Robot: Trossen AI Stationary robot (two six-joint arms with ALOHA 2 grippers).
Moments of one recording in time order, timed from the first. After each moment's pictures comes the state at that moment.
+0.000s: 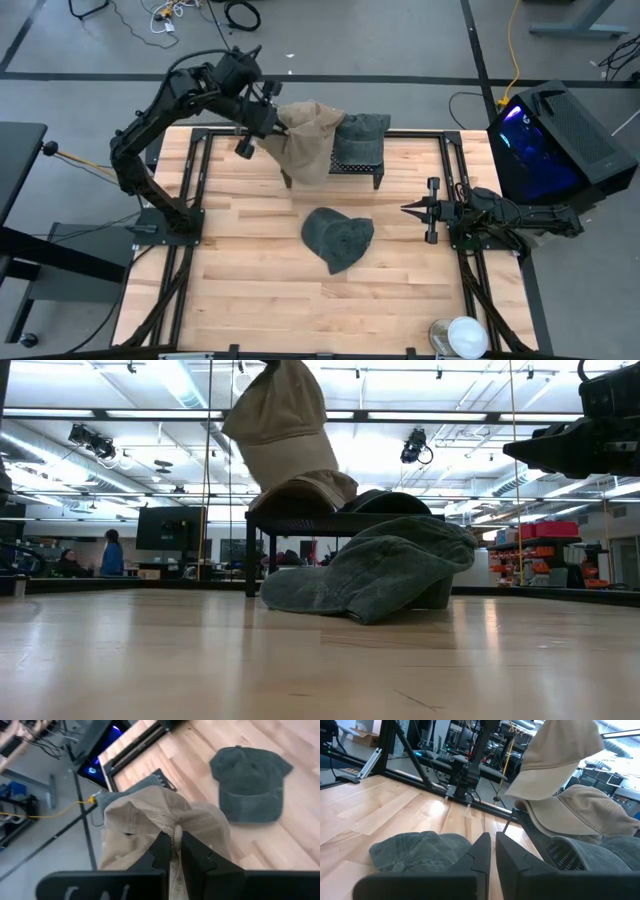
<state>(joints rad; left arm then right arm) 0.50 1.57 2.07 -1.26 0.30 1.00 -0.01 0.01 0.02 0.02 0.01 -0.38</state>
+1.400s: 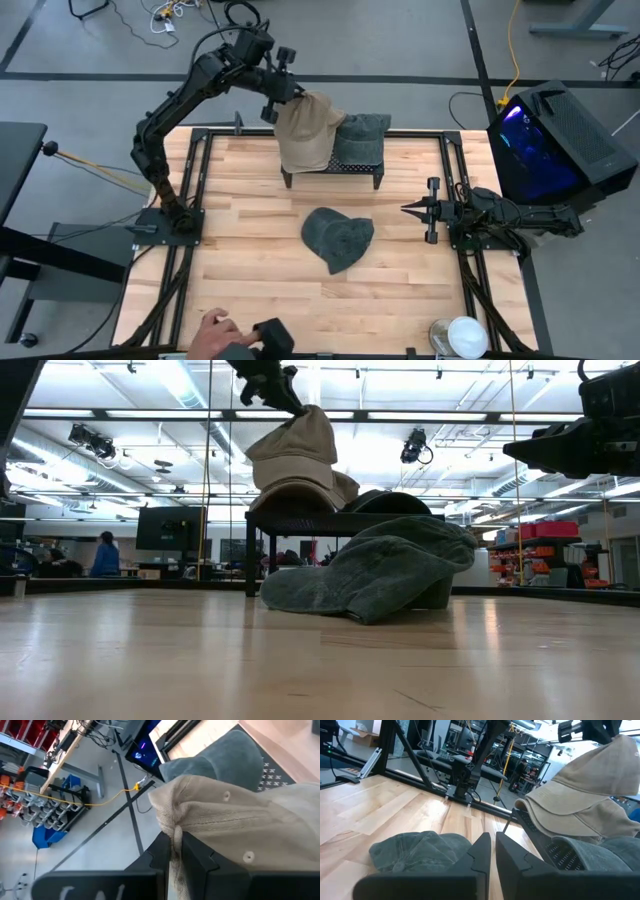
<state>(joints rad) 0.70 1.75 2.07 -0.96 0.29 1.19 -0.01 0.01 0.02 0.02 0.01 -0.38</state>
